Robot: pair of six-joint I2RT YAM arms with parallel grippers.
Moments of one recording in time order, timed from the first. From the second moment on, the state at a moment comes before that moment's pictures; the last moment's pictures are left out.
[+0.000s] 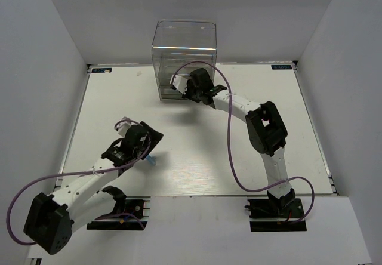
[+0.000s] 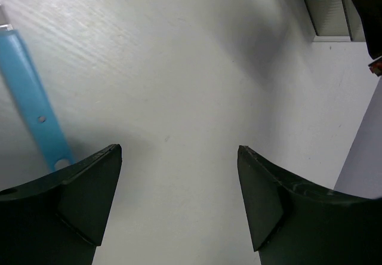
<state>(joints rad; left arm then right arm) -0.55 0.92 0.49 -0.31 -0.27 -1.22 0.65 2.15 1.69 -0.20 -0.10 -0.75</state>
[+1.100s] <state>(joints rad) -0.48 2.08 0.91 0.97 -0.14 -1.37 0.53 1.58 0.95 -0.16 -0.30 -0.50</state>
